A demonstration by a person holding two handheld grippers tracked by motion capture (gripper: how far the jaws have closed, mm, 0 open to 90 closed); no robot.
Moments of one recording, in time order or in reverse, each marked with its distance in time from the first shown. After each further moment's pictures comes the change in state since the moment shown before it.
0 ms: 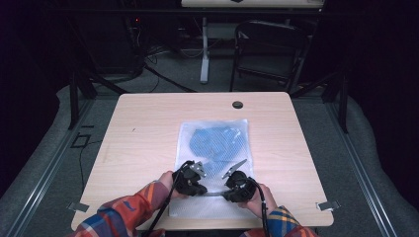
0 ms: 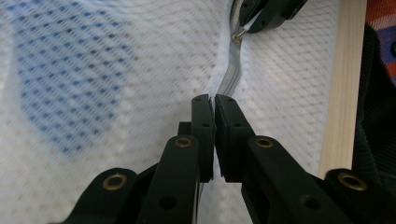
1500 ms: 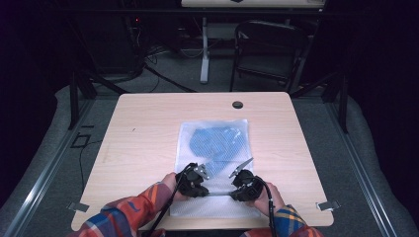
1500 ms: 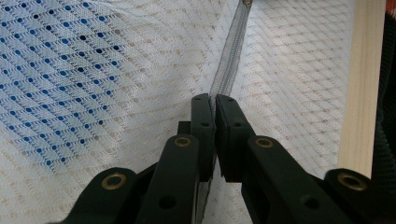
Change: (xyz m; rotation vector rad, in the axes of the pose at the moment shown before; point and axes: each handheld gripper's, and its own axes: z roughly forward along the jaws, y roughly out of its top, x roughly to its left) left arm 0.002 -0.002 0.008 0.030 0.001 0.007; right arm -0.014 -0.010 -0.009 0.038 -0.009 0.009
